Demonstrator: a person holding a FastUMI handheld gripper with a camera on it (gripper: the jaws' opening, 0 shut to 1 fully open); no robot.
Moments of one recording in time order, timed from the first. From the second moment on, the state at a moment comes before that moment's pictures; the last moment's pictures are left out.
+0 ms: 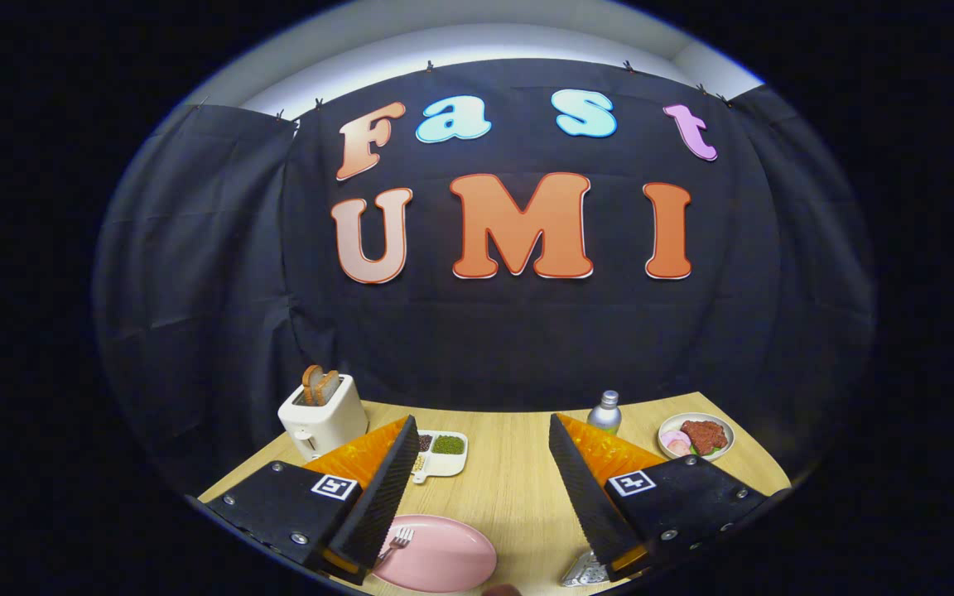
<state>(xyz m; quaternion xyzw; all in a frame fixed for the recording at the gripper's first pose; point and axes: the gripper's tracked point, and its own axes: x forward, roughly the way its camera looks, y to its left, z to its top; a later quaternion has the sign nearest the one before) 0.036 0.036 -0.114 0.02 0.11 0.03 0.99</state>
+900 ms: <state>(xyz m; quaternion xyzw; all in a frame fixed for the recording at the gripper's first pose) 0.017 0.141 -0.269 -0.02 0.36 0.07 0.93</state>
